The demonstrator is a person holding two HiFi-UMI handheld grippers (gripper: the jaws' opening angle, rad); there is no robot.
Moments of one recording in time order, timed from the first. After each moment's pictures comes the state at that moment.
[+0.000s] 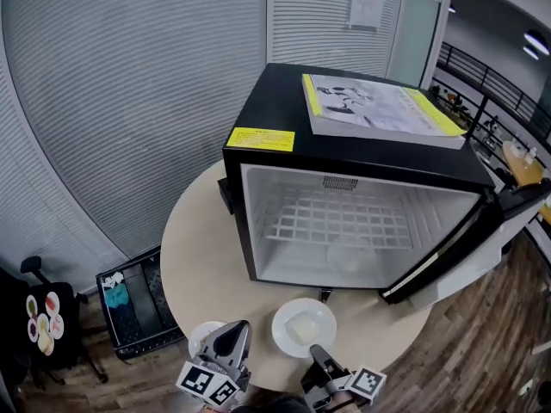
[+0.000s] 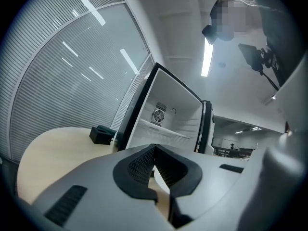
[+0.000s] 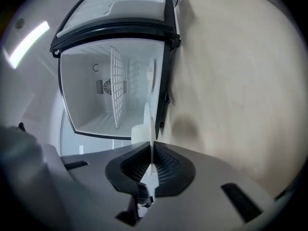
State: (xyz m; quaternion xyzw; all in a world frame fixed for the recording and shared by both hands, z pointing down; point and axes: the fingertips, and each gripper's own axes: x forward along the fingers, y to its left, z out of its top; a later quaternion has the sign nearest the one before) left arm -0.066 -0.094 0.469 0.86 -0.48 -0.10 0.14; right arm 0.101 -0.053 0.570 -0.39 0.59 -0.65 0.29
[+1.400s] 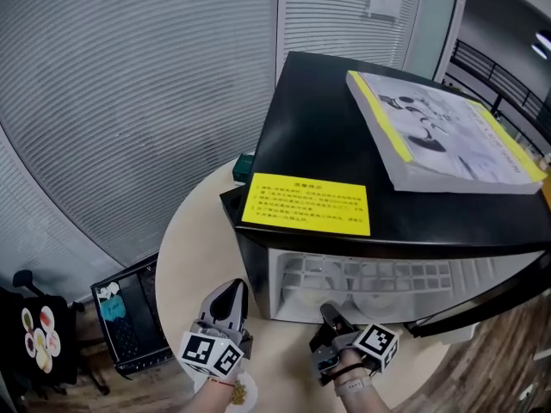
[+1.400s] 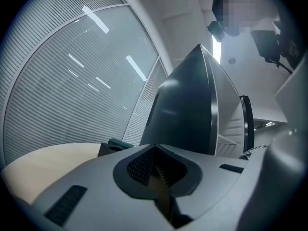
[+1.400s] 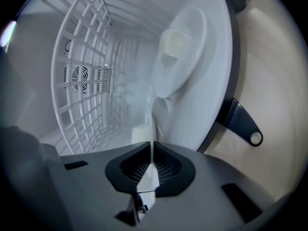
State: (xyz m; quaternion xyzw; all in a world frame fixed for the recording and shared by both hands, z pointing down) left arm -0.124 -0.296 0.472 0.83 -0.53 -0.12 0.10; right arm 0.076 -0.270 0.574 -0.46 0.57 -0.63 0.25
